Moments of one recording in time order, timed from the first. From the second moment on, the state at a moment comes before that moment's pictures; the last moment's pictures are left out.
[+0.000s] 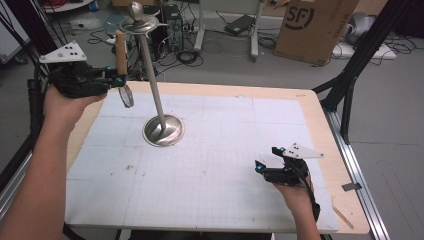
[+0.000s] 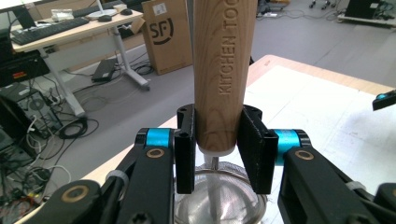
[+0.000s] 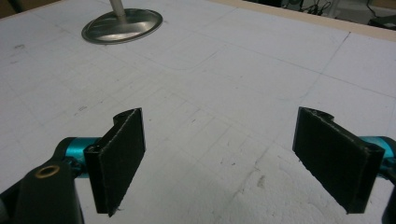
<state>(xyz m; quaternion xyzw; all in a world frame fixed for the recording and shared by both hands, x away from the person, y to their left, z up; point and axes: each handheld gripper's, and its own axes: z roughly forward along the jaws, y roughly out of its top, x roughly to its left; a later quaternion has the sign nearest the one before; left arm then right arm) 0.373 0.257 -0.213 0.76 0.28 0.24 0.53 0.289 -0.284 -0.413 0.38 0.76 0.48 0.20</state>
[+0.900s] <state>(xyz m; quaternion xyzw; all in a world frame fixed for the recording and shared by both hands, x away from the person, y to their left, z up) 0.365 0.255 -0.224 0.76 0.30 0.24 0.53 0.289 -0.283 -0.414 0.38 0.76 0.48 0.20</state>
